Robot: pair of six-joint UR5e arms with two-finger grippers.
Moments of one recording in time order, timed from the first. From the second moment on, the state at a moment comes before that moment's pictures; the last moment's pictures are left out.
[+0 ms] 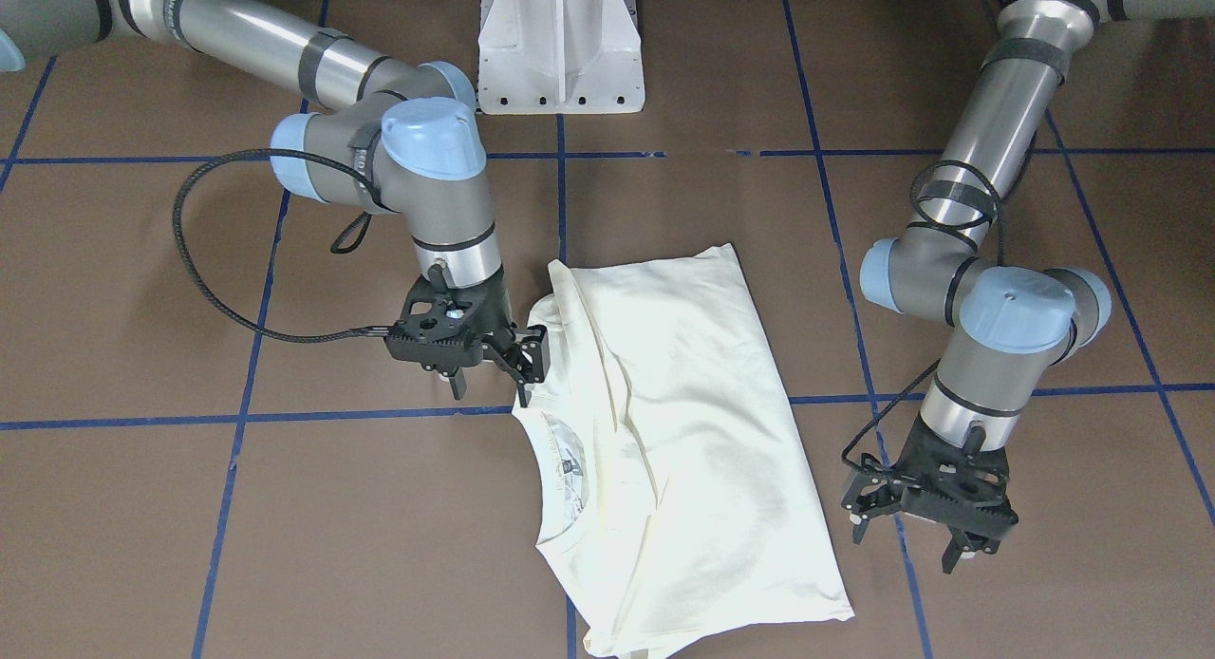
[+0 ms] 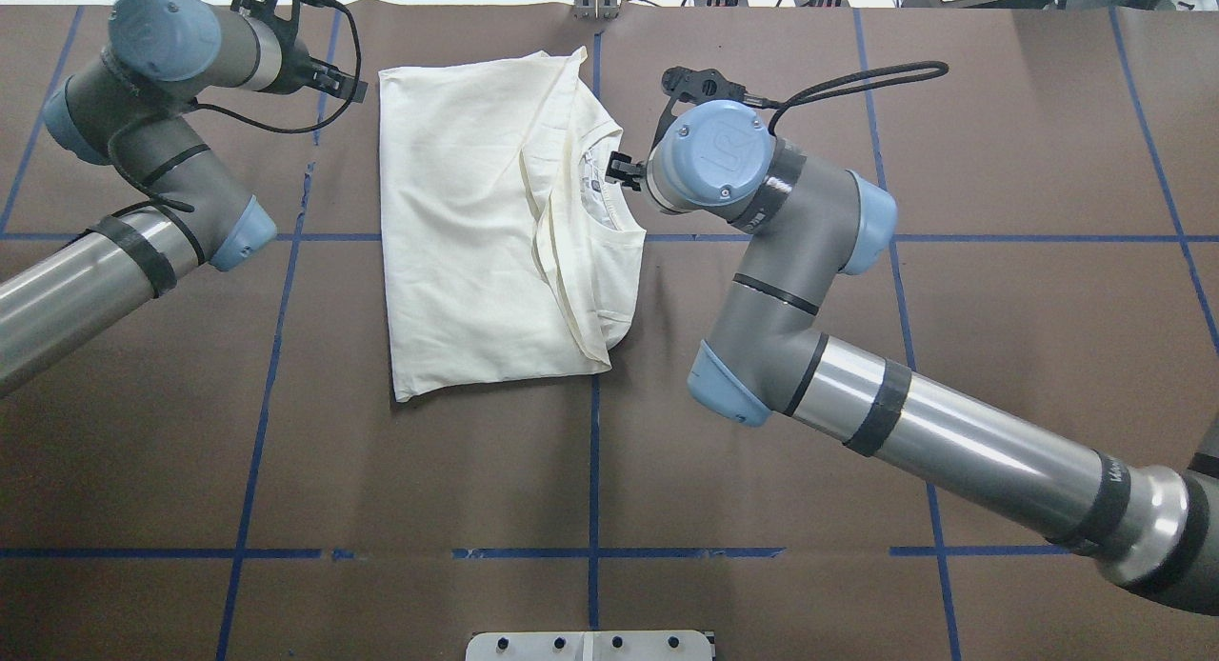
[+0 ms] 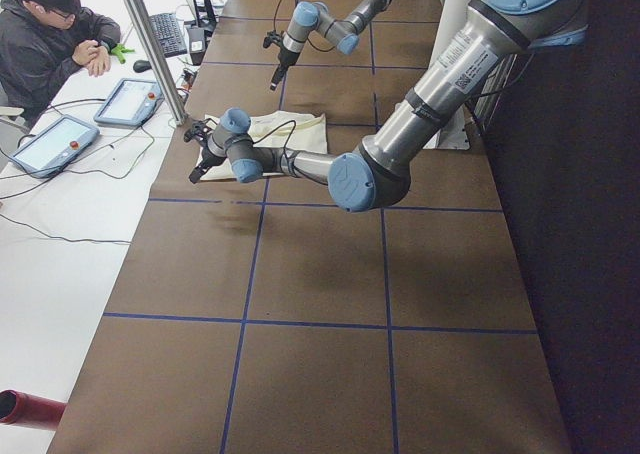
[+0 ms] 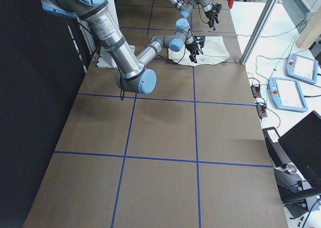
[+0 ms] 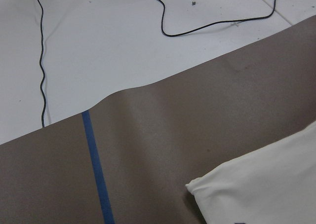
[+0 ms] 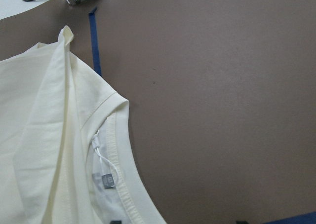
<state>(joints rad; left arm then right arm) -0.95 -2.26 -0.97 -2.53 -1.77 -0.55 0.61 -0.77 1.37 -1.24 1.58 1.42</state>
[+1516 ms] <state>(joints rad) -0.95 -2.24 -0.99 -2.54 -1.78 -0.55 0.53 -0.74 1.23 -1.20 1.49 1.44</state>
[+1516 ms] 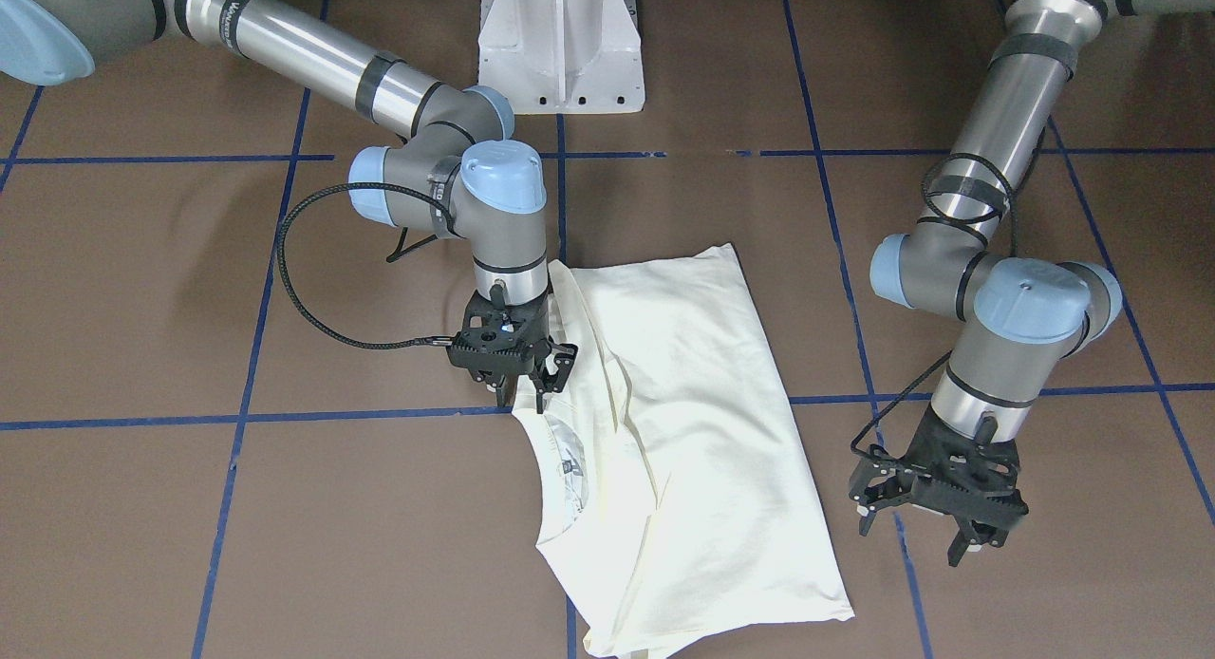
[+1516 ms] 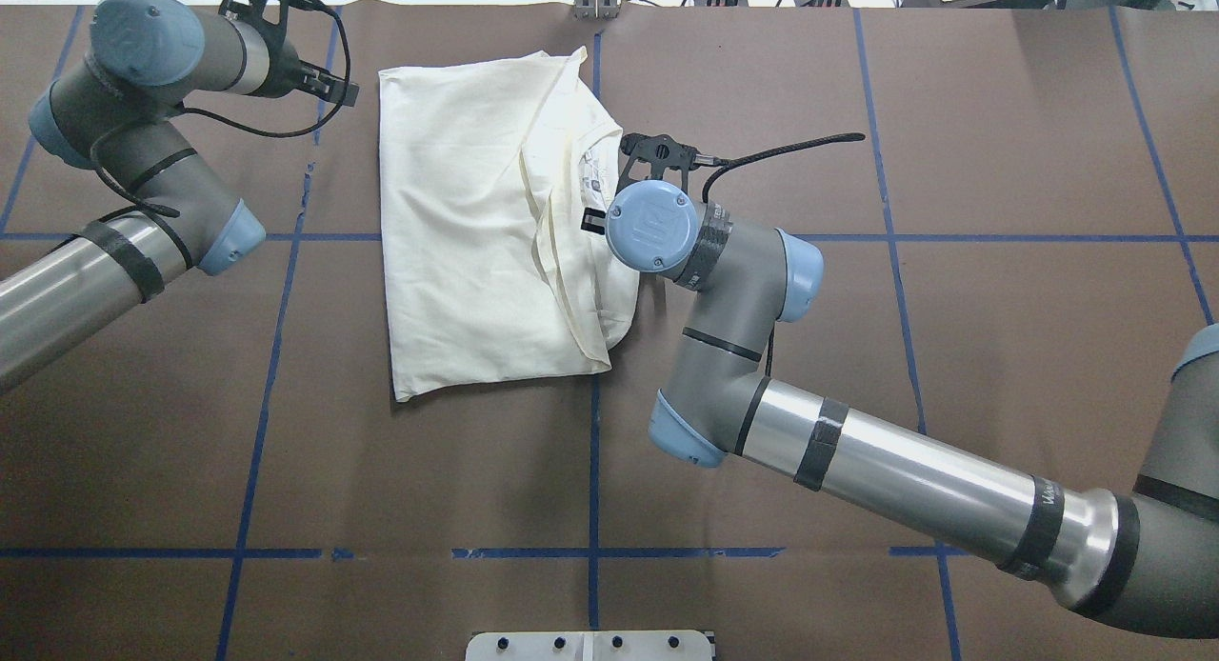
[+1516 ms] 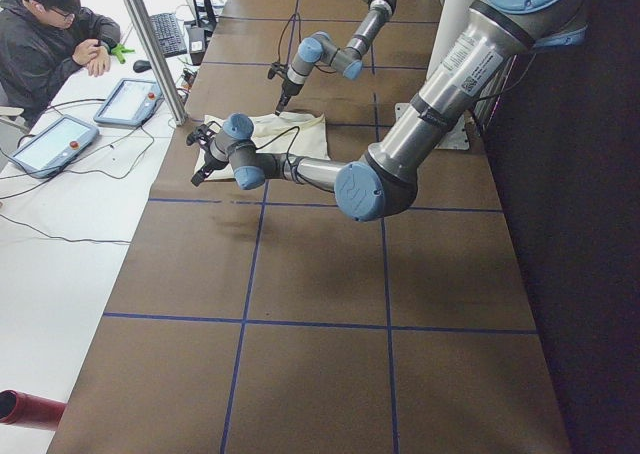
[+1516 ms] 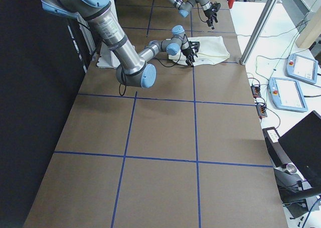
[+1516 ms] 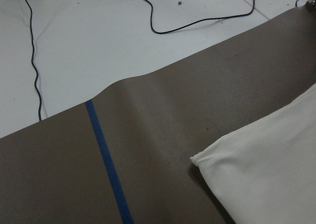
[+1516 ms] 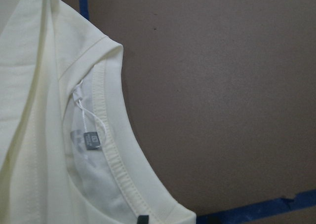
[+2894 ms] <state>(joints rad) -0.95 -2.24 -0.99 -2.54 -1.78 -0.55 0.48 -1.07 1.61 -1.20 1.44 1.43</state>
